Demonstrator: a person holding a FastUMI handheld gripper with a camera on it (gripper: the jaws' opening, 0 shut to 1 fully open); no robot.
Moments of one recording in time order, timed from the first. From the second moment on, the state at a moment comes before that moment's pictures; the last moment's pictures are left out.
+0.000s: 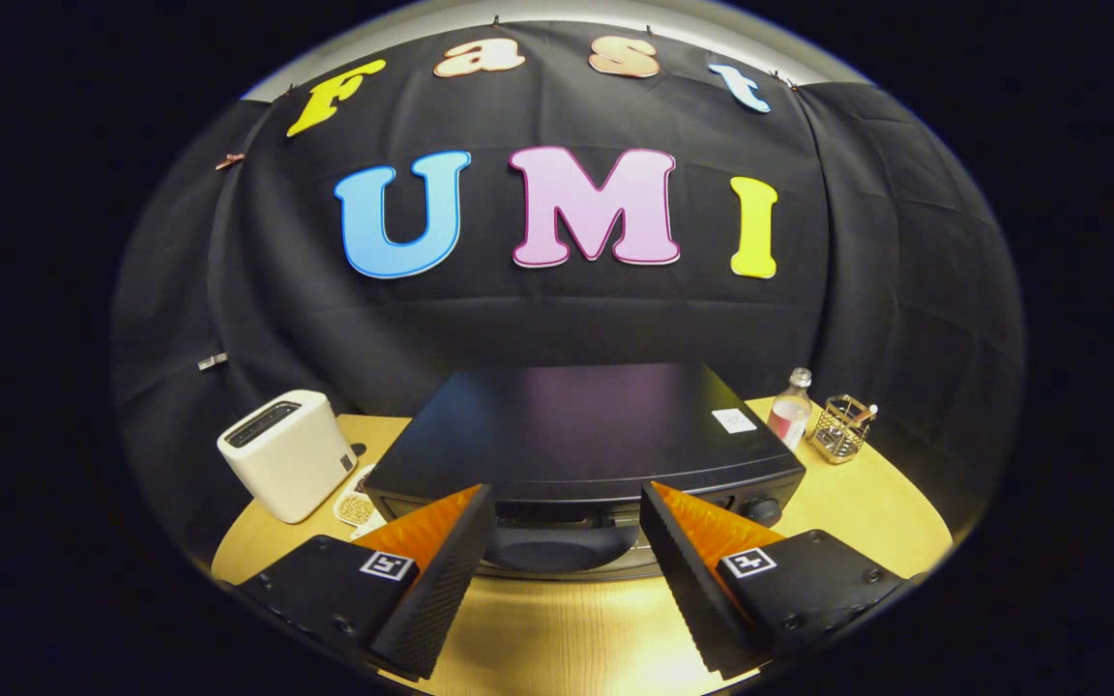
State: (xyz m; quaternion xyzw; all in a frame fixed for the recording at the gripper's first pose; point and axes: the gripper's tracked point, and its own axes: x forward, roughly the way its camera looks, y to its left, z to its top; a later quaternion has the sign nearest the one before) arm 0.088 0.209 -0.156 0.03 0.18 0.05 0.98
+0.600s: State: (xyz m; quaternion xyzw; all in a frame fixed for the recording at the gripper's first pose) arm 0.068 0.218 -0.187 0.02 0.21 0.06 0.98
